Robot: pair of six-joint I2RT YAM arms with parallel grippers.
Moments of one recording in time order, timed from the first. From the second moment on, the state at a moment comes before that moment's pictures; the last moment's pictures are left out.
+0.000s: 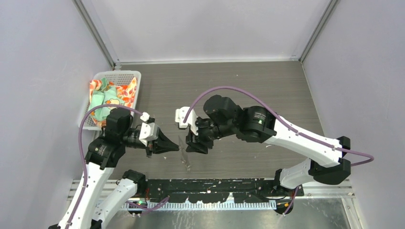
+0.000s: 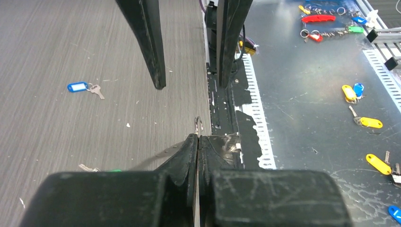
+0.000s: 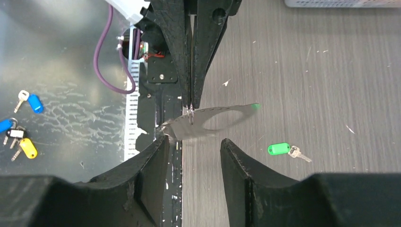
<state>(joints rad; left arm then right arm) -0.34 0.68 0.97 -0.81 1.23 0.49 1.23 1.39 1.66 -0.82 -0.28 -0.17</state>
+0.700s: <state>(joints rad) -0.36 0.69 1.00 -0.85 1.25 0.50 1.23 1.43 1.64 -0.76 -0.40 -0.24</state>
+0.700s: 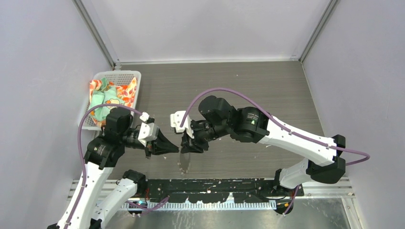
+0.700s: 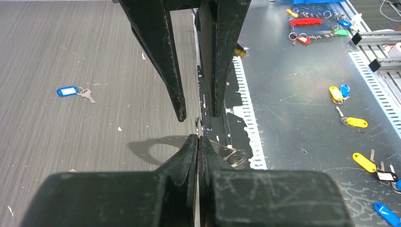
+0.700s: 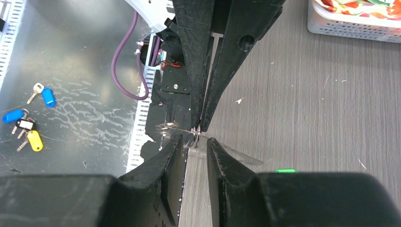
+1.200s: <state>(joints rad) -0.36 0.68 1.00 -0.84 1.25 0.47 1.23 1.46 1.64 -0.71 -0.41 -0.23</state>
